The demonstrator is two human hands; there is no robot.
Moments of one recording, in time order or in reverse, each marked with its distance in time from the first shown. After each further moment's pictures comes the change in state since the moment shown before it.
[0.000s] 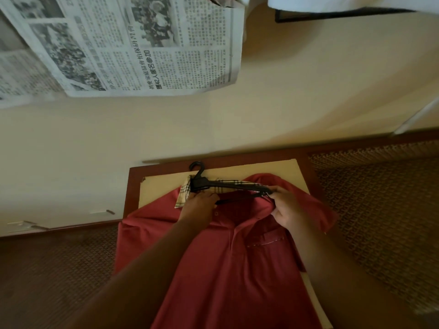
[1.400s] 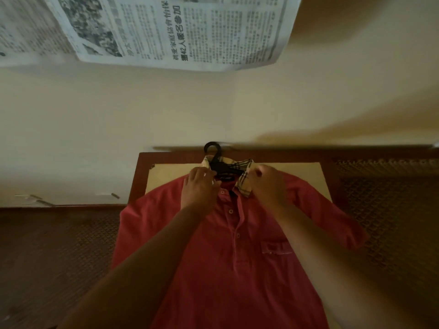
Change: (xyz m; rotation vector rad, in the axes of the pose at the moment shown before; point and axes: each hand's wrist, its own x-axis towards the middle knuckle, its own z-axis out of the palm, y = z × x) left_hand 0.014 -0.029 0.010 -0.219 0.314 -0.283; right_hand 0.012 -0.006 0.079 -1.040 0.004 -0.761
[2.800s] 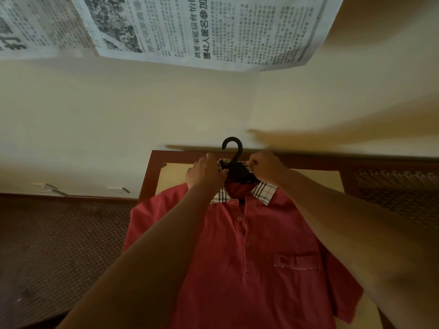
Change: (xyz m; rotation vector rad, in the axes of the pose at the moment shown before) left_hand 0.046 0.011 -0.034 0.054 -0.143 -0.362; right_hand 0.085 -0.007 0.022 -0.314 -0.452 -0.192
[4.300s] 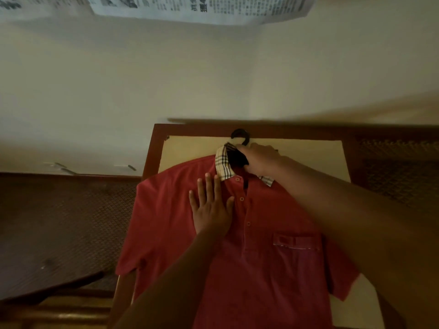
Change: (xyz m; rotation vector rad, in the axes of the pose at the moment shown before) left_hand -0.131 -0.053 0.110 0.098 0.002 0.042; right_hand -0.043 -0.017 0.033 -0.448 -0.141 -0.156
